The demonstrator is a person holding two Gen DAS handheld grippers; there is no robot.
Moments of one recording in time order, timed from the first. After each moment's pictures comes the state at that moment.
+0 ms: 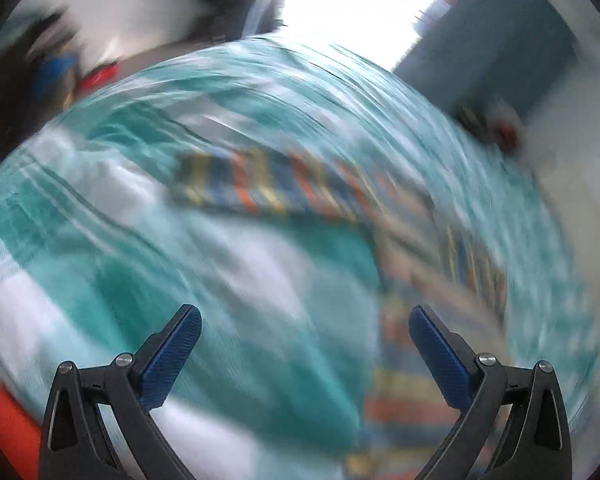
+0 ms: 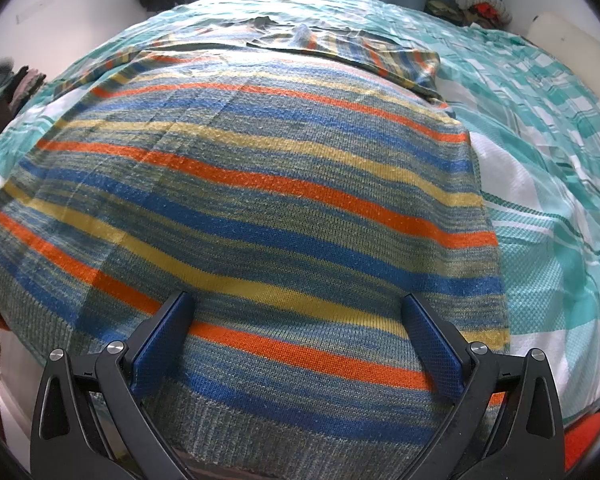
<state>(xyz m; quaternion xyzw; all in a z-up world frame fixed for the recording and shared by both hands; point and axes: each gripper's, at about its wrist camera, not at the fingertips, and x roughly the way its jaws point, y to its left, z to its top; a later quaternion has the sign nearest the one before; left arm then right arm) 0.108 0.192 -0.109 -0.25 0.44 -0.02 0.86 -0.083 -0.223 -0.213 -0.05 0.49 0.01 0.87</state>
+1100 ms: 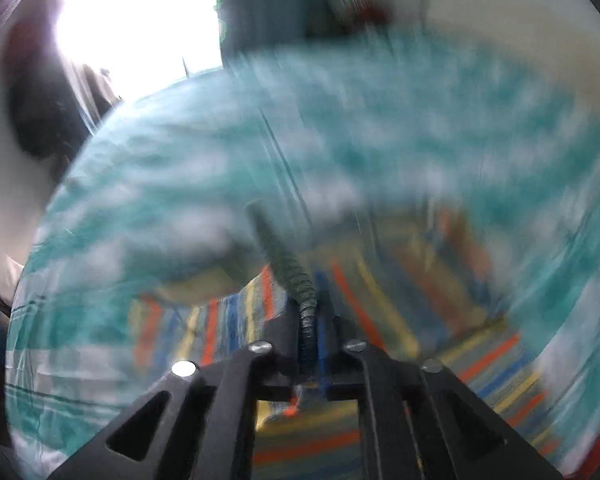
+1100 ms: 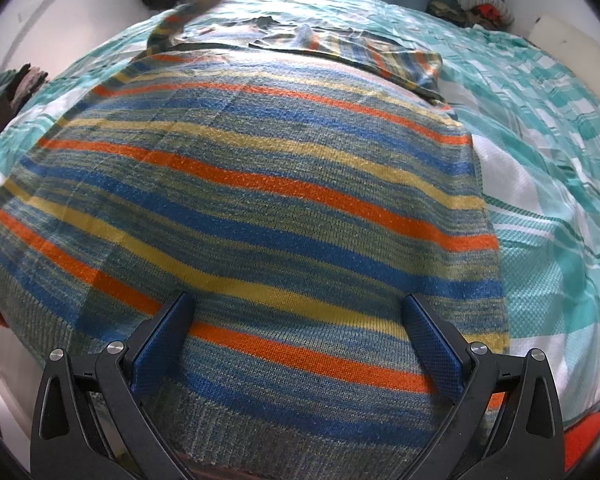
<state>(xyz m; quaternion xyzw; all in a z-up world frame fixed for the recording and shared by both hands) 0.262 -0.184 -0.126 0.17 0.46 -0.17 0.85 -0.079 -0.223 -0.213 -0.05 0.49 0.01 0.87</state>
